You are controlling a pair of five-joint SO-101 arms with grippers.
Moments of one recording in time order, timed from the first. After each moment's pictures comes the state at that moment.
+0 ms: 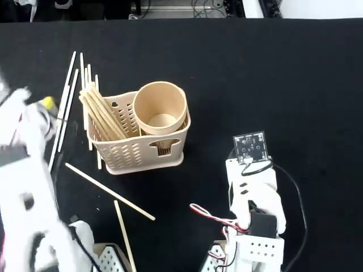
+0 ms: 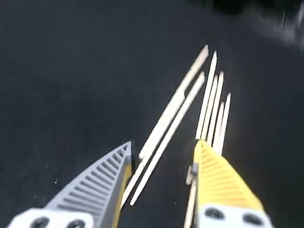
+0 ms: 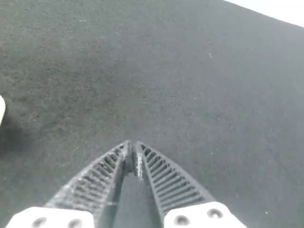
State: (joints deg) left arm -28.1 -37.6 42.2 44.2 5.3; right arm 7.0 -103.3 96.8 47.4 19.6
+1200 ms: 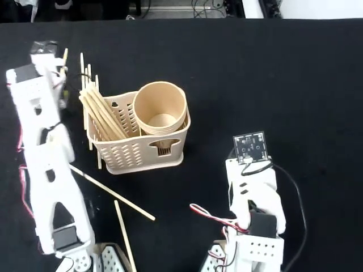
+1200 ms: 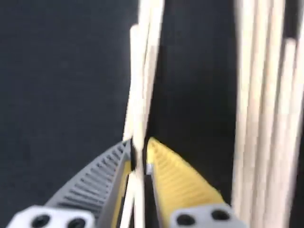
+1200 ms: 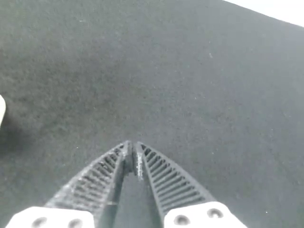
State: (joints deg) left arm -26.1 77.3 -91.7 100.4 -13.2; right arm 7.0 -103.3 96.8 47.4 19.6
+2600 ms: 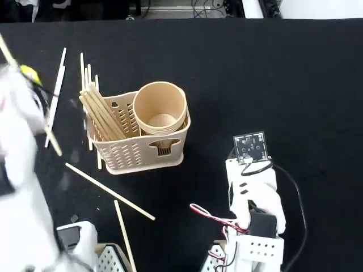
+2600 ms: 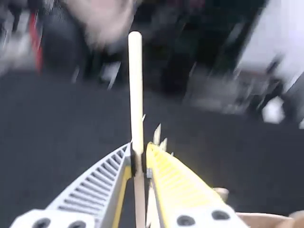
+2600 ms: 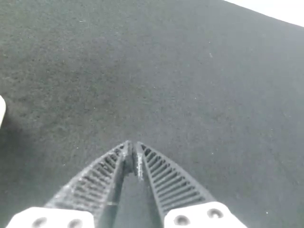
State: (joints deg) left arm -18.5 -46.5 5.1 70.0 3.4; right arm 7.0 -103.3 96.8 47.4 19.6
